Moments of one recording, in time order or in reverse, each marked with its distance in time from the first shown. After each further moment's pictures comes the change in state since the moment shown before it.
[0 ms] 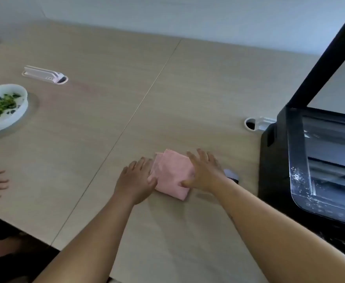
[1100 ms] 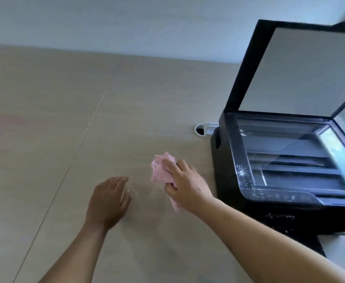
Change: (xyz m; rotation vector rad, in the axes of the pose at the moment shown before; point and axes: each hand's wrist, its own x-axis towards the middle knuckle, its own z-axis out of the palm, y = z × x) left_hand 0.029 0.006 0.010 -0.033 0.367 0.345; right_hand -0.057 0.004 -0.022 0.141 0.418 -0.002
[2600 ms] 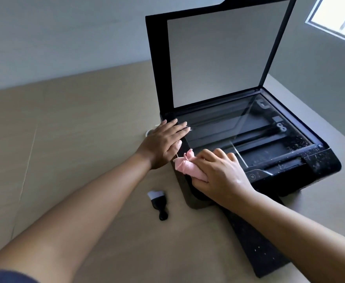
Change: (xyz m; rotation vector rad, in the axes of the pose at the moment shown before) left_hand 0.224 0.246 -0.007 -0.179 -0.105 0.902; right_hand -0.074 0.111 -0.116 -0.275 0.252 0.298
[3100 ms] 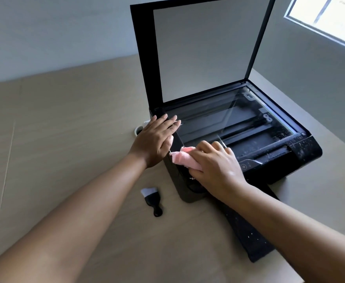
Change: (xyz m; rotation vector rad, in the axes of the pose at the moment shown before) left_hand -0.002 0.006 0.010 -0.025 0.078 -0.004; right_hand -0.004 -0.010 -0.006 0.002 -0.014 0.158
